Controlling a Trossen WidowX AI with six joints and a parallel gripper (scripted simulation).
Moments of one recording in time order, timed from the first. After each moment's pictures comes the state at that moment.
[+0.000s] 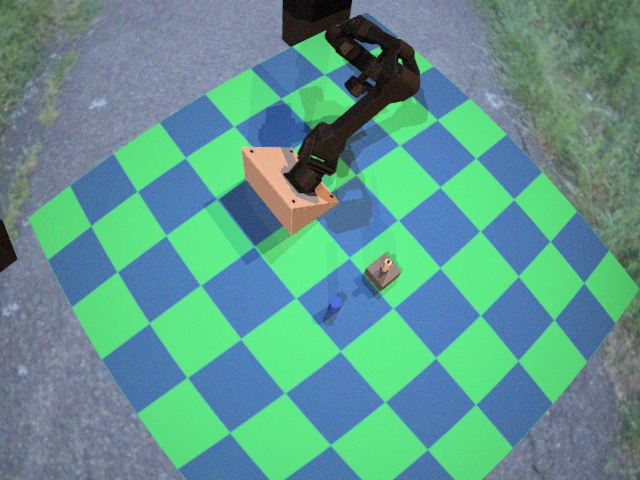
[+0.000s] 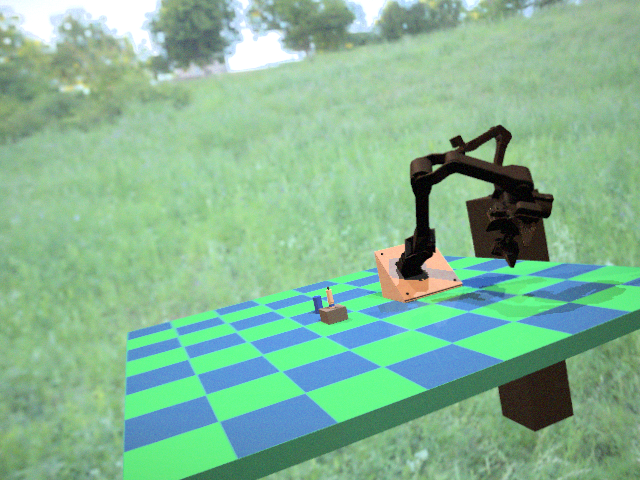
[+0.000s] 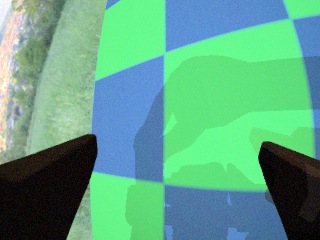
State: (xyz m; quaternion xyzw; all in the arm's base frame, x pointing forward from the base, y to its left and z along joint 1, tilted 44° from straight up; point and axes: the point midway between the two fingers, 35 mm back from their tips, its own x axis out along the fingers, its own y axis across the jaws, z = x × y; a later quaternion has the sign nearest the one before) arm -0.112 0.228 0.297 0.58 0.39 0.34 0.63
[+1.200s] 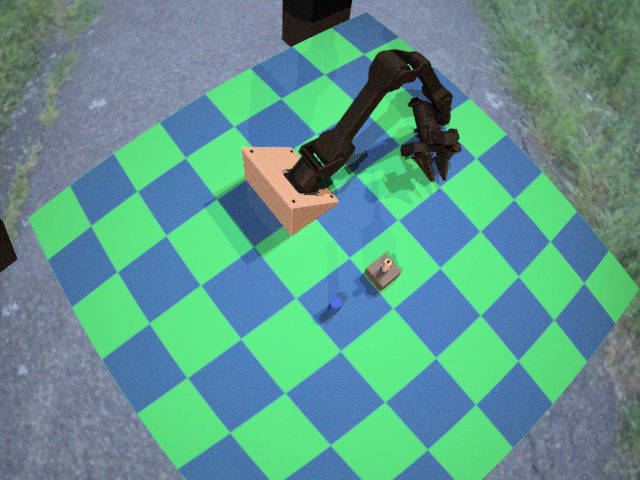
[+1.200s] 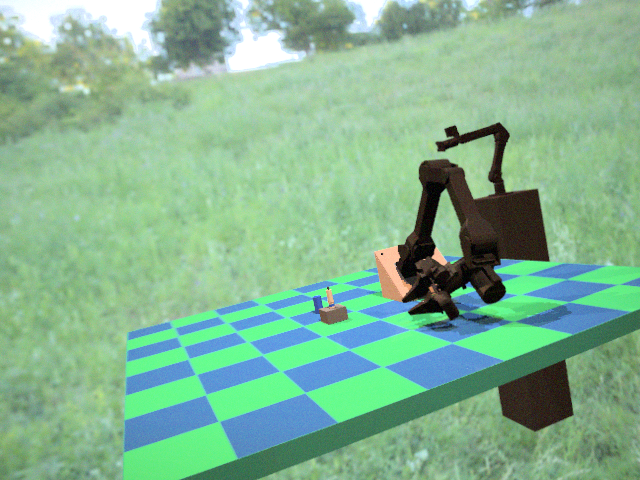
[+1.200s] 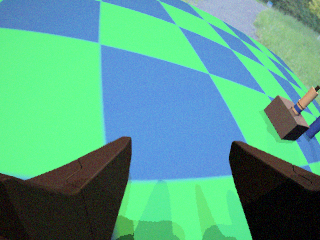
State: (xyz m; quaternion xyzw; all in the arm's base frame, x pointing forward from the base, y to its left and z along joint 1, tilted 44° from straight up) arm 0.156 0.245 0.215 0.20 0.28 -0.06 0.94
